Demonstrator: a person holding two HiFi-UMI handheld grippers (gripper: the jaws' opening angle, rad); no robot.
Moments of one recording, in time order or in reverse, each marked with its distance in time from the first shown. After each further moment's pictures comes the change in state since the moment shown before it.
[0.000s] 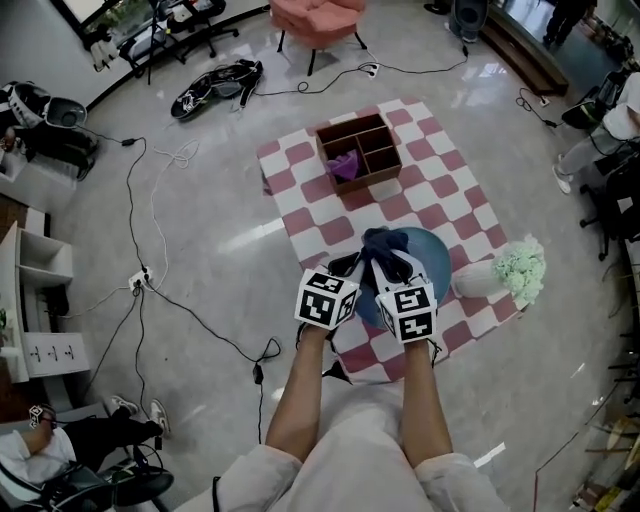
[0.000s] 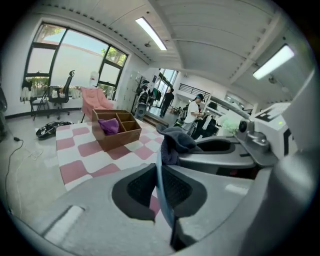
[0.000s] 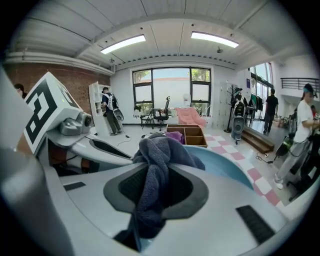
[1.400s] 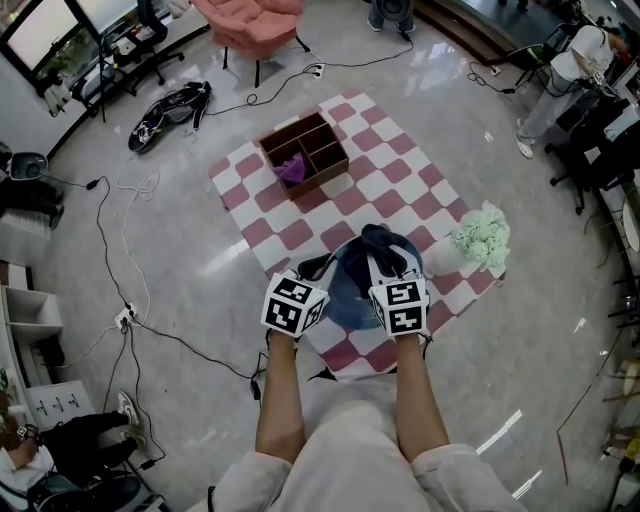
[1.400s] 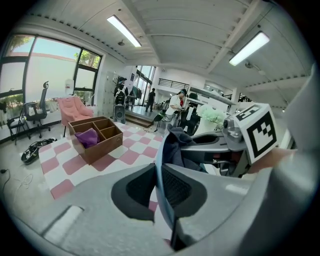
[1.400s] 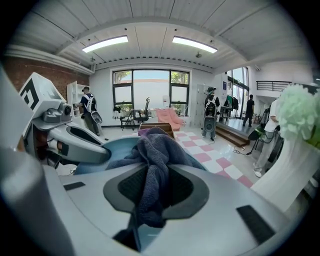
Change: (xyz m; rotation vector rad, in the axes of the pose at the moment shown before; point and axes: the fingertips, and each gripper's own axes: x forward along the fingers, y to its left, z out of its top) left arm 0.000 -0.036 0.006 0.221 0.035 -0.123; right arm -0.042 -0.067 -0.030 0.098 -0.014 -0.217
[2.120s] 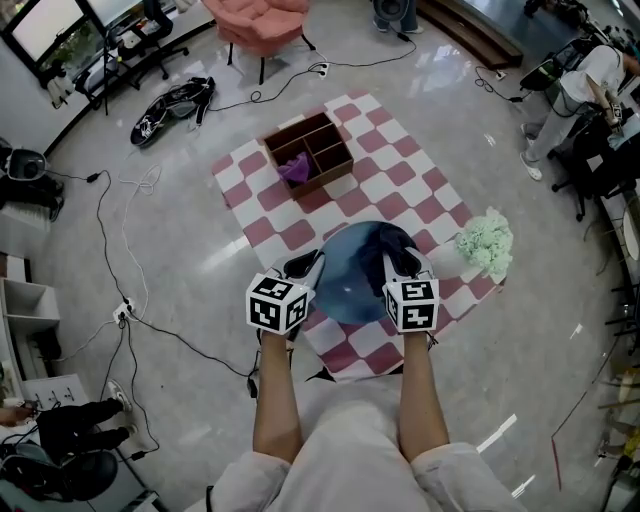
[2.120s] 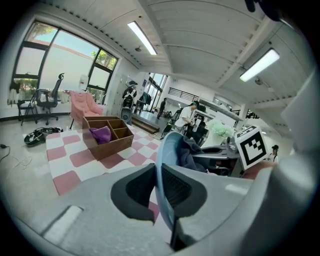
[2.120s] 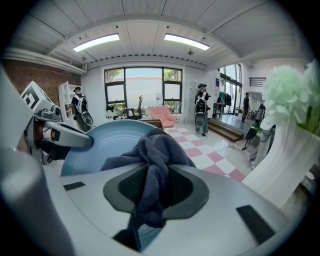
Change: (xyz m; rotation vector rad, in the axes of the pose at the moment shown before) left arm -0.015 0.032 0.001 -0.148 -0.092 0.028; right arm 0.003 -0.032 -0.015 0.056 0.031 -0.060
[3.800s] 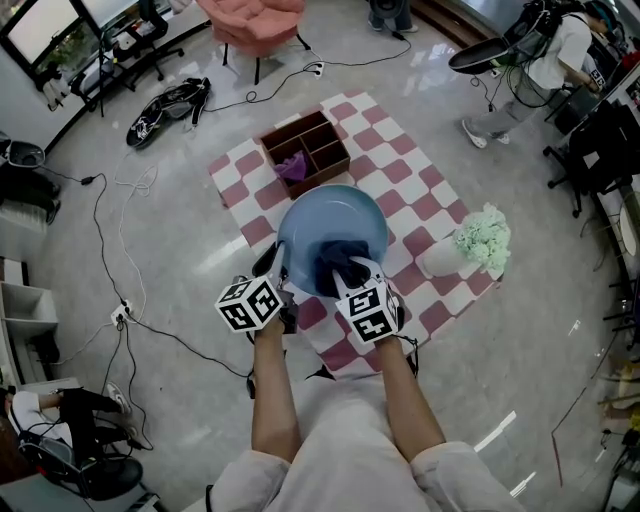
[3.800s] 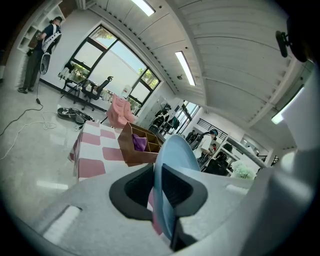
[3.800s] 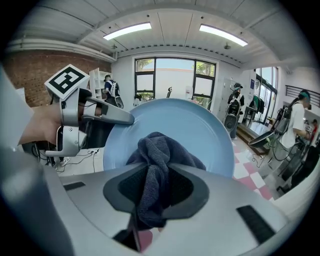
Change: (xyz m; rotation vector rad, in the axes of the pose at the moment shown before) left arm -0.042 0.077 0.003 -0.405 -0.287 0.208; right arm 0.011 0.118 -0.010 -0.243 0.096 0.246
